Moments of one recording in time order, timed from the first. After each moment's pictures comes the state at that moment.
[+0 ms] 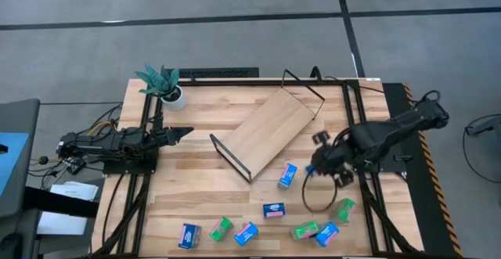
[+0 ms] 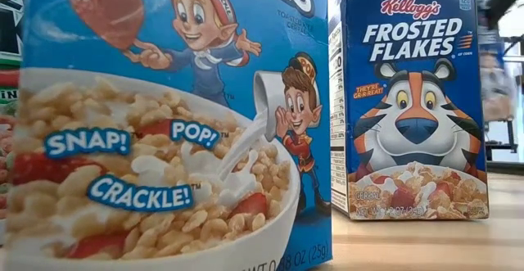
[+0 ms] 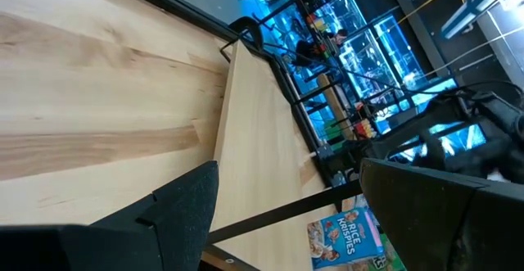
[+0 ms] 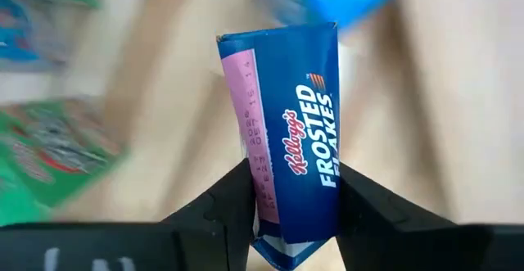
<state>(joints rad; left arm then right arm) -0.07 0.01 0.09 -0.15 -0.56 -1.06 0.36 1.25 1.21 -1.29 0.12 -0.07</state>
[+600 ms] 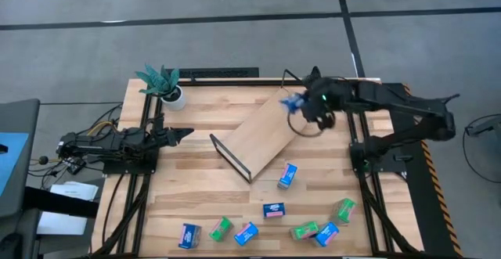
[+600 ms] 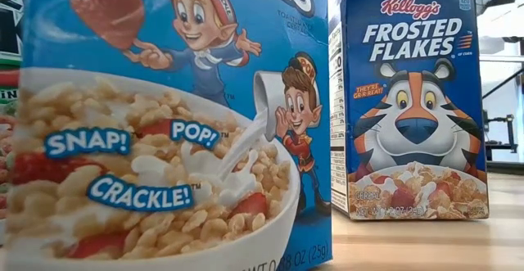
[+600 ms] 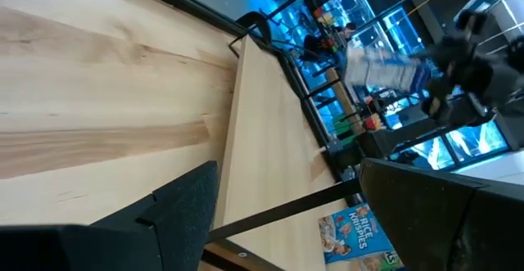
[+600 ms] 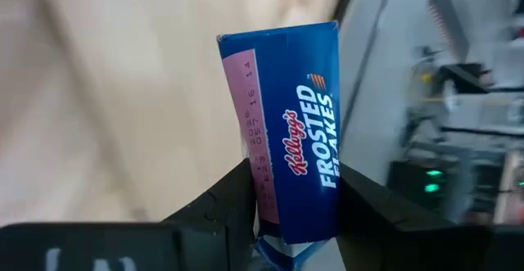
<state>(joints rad) -0.07 0.01 0.09 -0.19 -0.56 -1.06 -0.24 1.21 1.29 -0.91 0.32 -0.94</state>
